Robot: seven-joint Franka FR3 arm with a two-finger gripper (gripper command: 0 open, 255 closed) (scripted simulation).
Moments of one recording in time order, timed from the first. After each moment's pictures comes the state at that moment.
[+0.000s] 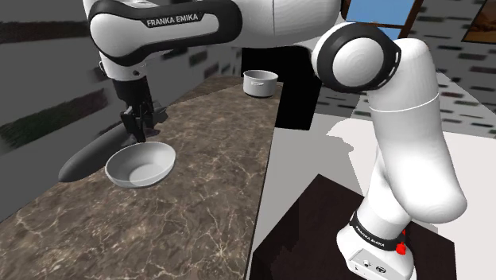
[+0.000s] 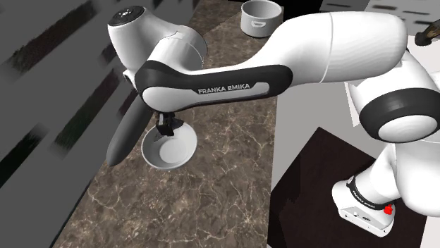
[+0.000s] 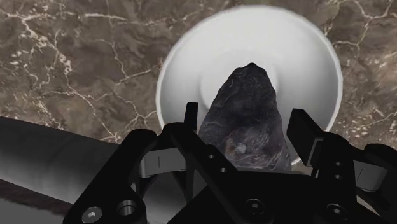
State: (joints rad) arm 0.44 0.53 0.09 -1.22 -0.05 1.72 -0.27
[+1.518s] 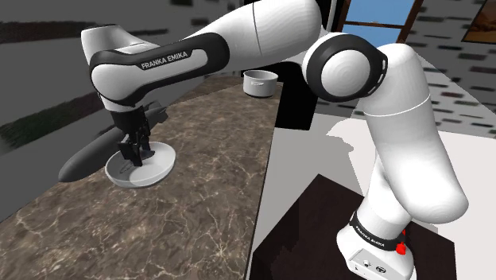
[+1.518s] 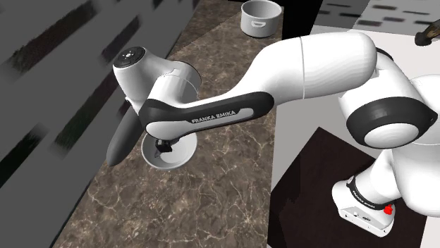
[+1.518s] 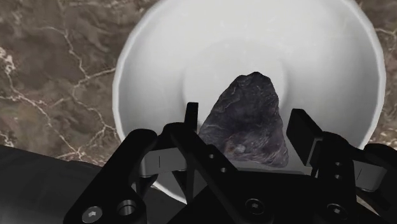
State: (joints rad) arm 0.47 0.60 0.09 -1.30 -0.06 1.86 -0.23
